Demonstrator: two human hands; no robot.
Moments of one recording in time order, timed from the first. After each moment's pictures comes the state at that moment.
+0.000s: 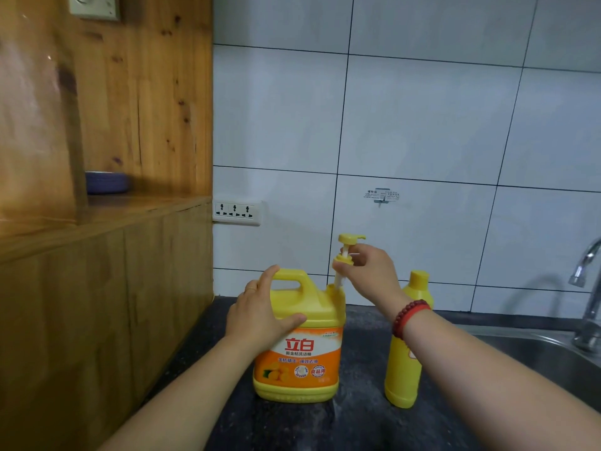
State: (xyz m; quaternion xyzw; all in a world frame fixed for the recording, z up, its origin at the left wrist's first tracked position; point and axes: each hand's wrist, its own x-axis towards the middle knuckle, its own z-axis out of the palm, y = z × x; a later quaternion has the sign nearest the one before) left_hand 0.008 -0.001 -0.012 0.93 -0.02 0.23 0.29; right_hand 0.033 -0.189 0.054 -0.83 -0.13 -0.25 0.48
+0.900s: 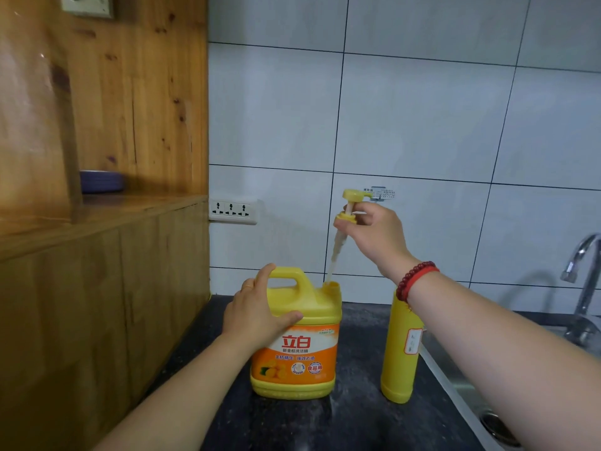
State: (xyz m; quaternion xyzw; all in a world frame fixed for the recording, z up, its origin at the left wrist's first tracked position) left_hand 0.007 0.000 -0.011 0.93 -0.02 0.23 0.29; right_hand 0.014 -0.189 0.109 -0.78 -0.15 -0.29 0.53
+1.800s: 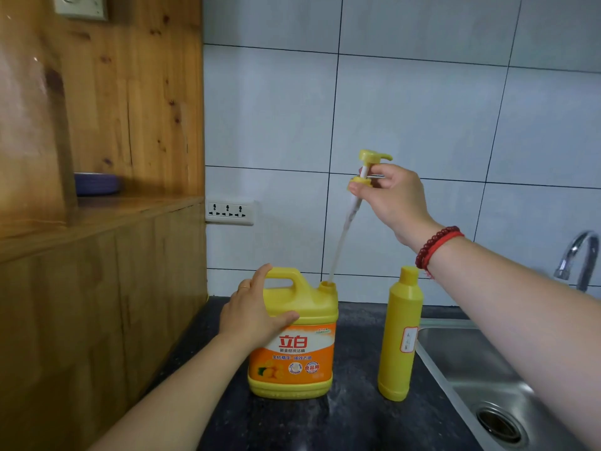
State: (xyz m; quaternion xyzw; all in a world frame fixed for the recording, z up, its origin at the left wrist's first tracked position) left_hand 0.010 0.001 -0.012 0.93 -0.02 0.23 0.28; right_hand 0.003 -0.206 0.156 -0.76 -0.15 -0.35 0.53
